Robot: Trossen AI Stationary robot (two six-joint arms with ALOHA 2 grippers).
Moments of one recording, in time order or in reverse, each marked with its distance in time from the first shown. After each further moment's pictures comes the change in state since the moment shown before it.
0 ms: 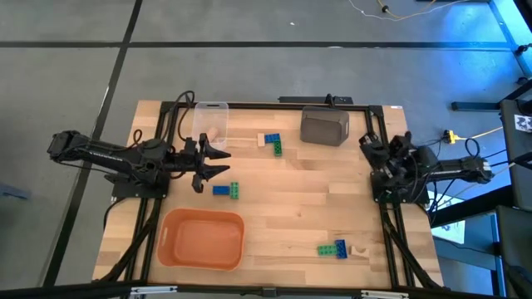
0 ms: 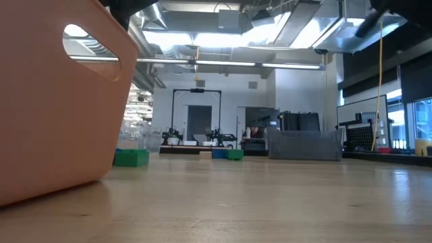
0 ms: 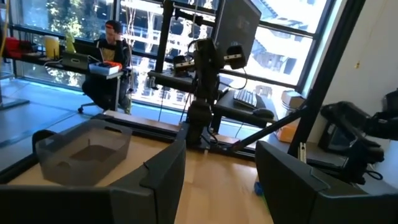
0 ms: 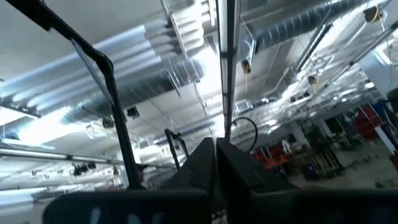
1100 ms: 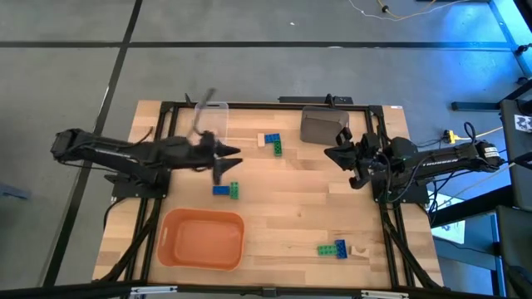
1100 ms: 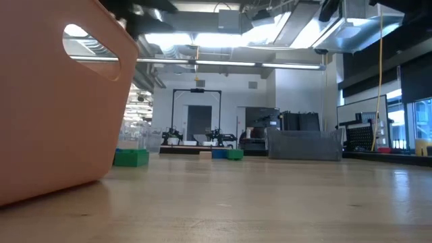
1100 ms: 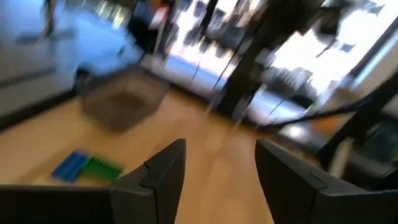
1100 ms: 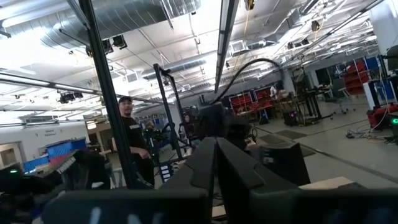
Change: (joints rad) left arm 0.066 0.212 0.215 -0.311 -0.100 -0.238; right arm 0.000 0.489 0.305 -0.079 -0.076 -0.077
